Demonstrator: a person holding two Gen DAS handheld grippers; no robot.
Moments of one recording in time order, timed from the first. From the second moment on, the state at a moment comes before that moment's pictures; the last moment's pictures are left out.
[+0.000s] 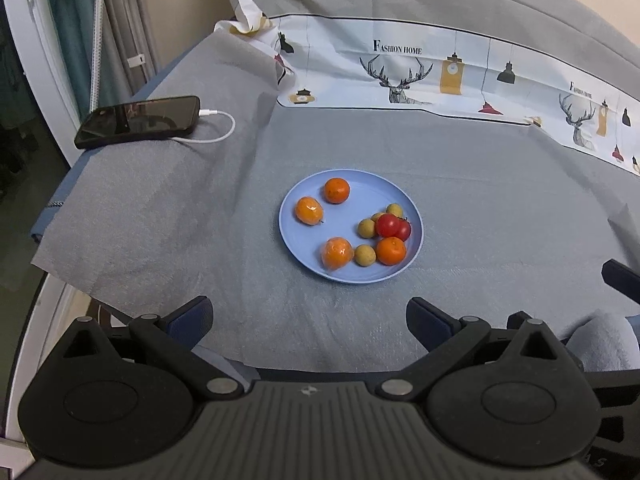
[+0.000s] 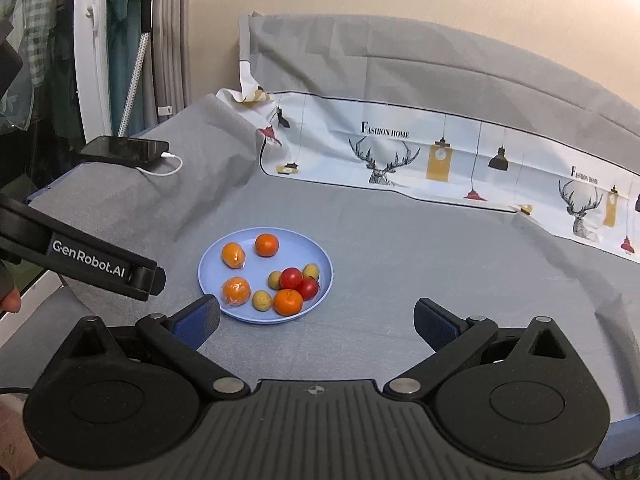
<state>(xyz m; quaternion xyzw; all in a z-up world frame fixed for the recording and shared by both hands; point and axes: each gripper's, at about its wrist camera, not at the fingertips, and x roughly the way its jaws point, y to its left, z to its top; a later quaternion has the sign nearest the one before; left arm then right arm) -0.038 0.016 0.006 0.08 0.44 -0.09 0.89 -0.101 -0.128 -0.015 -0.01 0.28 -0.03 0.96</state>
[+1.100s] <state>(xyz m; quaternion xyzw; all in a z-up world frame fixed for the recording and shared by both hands) -0.040 0.019 0.010 0.09 0.43 -0.07 0.89 -0.104 -0.122 -0.012 -0.03 0.28 -0.03 0.96</state>
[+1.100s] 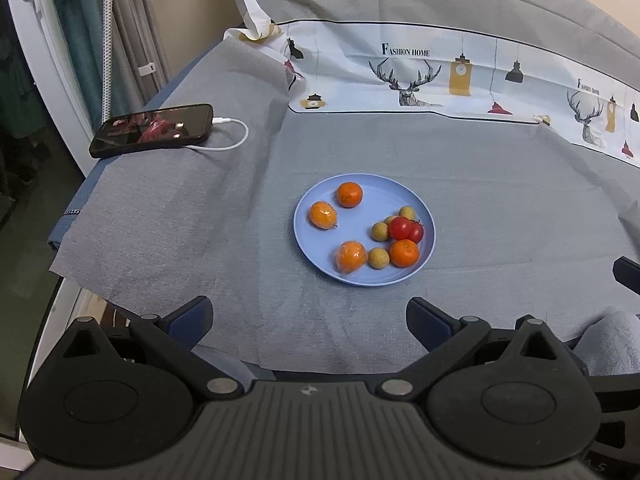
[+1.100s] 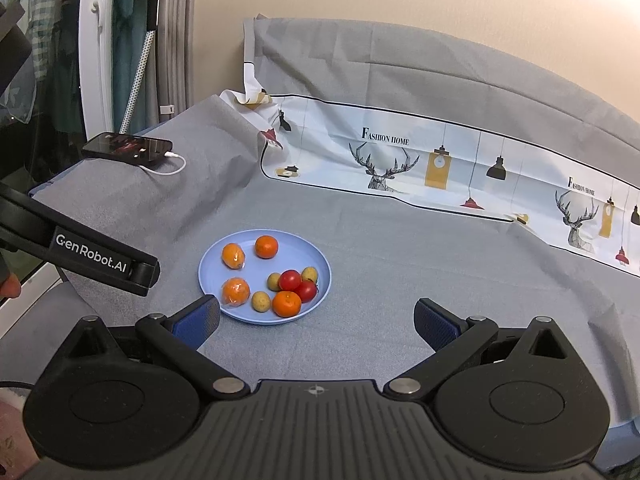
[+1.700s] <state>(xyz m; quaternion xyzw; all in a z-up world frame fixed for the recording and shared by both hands) -0.041 0.018 0.010 0.11 0.43 -0.06 0.89 -0.104 -0.123 -0.013 -0.02 0.28 -0.03 0.96</state>
